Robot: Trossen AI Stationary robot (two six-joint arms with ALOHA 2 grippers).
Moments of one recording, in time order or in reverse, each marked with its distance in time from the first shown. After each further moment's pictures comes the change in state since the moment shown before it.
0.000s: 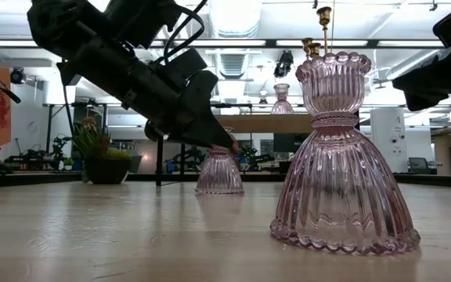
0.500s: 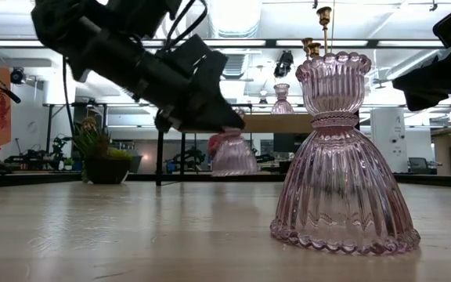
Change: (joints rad) left arm 0.015 0.000 0.015 0.116 -0.007 0.034; right arm 0.000 0.000 0.000 -0.001 0.000 0.000
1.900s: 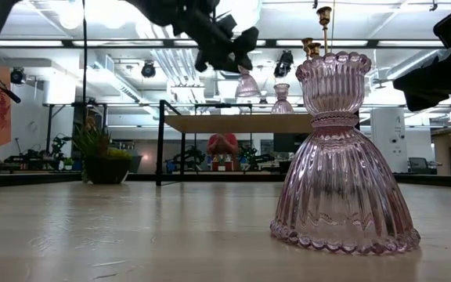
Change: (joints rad) left arm 0.586 0.015 0.747 -0.545 0.191 0.252; right arm 0.000 0.000 0.000 -0.004 -0.006 -0.006
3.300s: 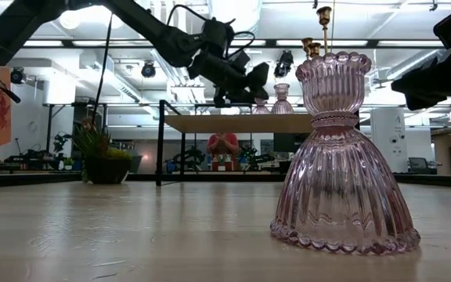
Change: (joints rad) left arm 0.101 0.215 0.022 0.219 0.260 0.030; right arm 0.000 0.001 0.000 -0.008 0.025 -0.029
